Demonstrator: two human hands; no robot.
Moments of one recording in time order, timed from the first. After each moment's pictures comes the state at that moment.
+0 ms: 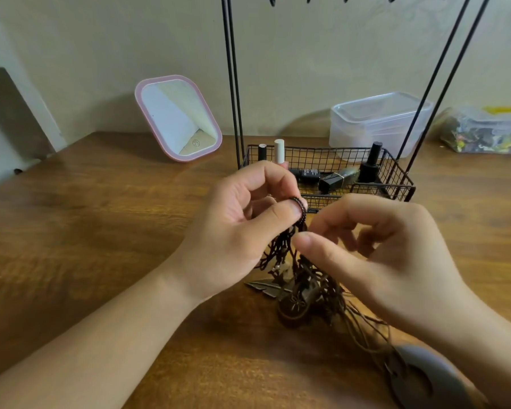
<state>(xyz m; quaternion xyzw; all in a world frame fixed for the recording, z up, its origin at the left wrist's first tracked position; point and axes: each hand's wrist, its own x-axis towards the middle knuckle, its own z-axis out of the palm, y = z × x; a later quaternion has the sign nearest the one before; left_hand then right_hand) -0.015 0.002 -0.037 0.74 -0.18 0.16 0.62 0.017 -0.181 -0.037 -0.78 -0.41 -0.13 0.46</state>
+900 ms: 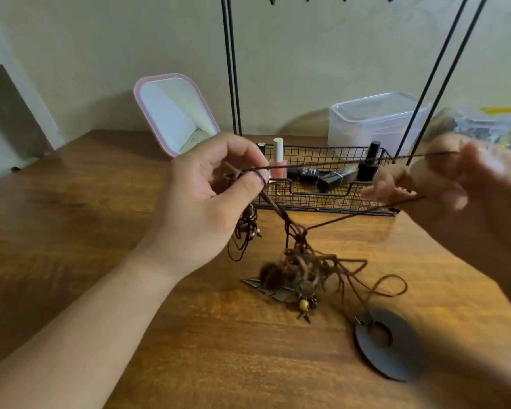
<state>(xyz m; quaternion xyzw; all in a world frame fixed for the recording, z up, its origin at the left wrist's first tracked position) -0.014 0.022 -0.025 0.79 -0.14 0.32 0.51 0.076 -0.233 -0.015 -0.48 -0.42 0.19 0.74</state>
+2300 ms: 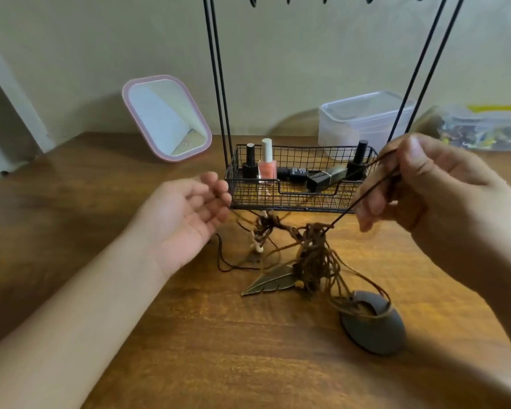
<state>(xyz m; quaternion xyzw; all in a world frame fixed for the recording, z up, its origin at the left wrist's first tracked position) 0.005 0.039 -0.038 0.47 0.18 0.10 0.86 0.059 -0.221 -0.020 -0.62 -0.34 0.02 0.70</state>
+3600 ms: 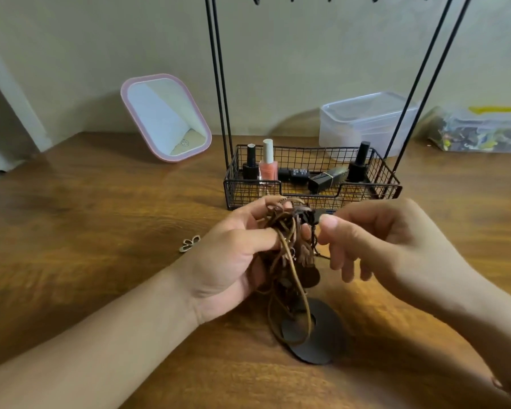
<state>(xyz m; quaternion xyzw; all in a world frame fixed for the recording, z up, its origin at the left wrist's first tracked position) -0.013 -0.012 -0.048 0.52 -0.01 -0.09 0.85 0.038 -0.203 -0.034 -0.80 -0.34 0.00 0.49</state>
